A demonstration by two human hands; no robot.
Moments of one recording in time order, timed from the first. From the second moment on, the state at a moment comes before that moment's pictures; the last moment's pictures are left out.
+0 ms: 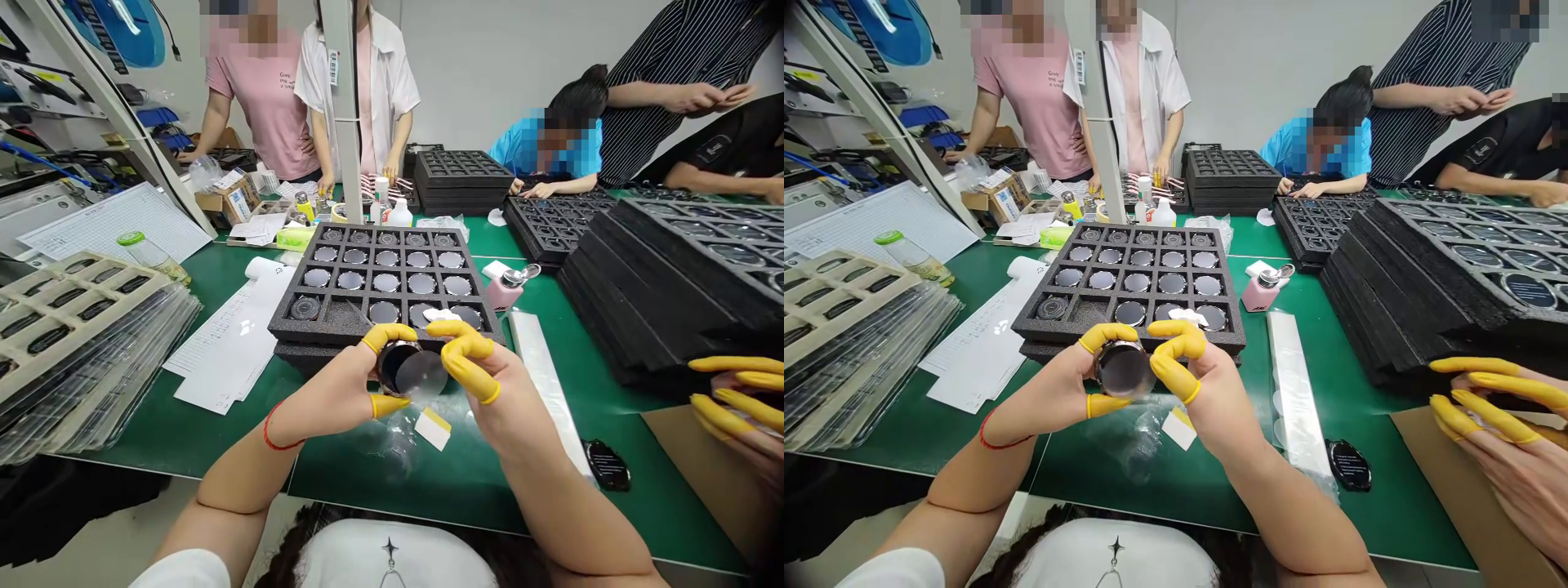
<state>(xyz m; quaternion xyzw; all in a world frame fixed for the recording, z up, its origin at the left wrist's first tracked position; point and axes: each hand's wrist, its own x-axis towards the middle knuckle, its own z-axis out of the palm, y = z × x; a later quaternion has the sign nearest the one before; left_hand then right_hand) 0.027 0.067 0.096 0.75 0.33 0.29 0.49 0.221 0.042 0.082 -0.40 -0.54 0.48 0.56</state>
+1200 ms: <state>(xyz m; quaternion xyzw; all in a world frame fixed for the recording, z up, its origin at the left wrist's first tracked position) 0.025 0.065 0.095 0.80 0.33 0.27 0.43 0.215 0.043 0.080 -0.39 -0.55 0.49 0.55</state>
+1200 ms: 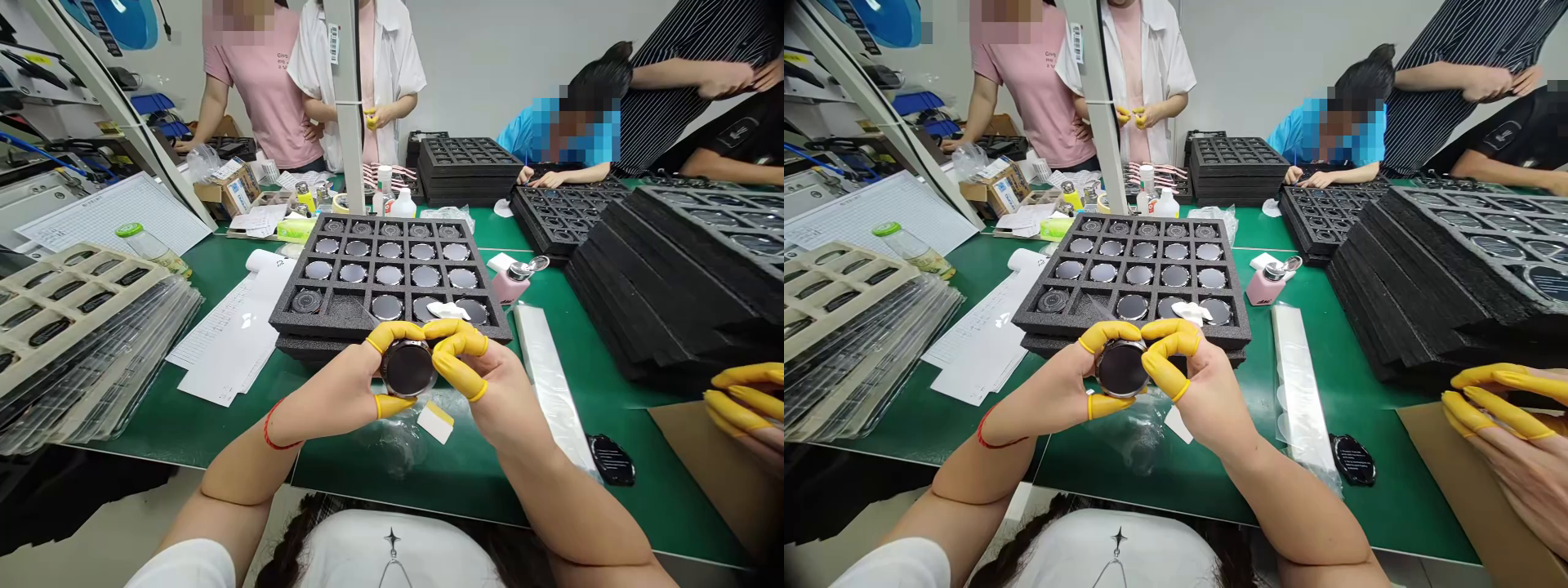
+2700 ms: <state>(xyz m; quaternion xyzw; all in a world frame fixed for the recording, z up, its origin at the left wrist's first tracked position) 0.024 0.065 0.097 0.80 0.29 0.29 0.43 0.214 0.042 0.079 -0.38 -0.54 0.50 0.55</state>
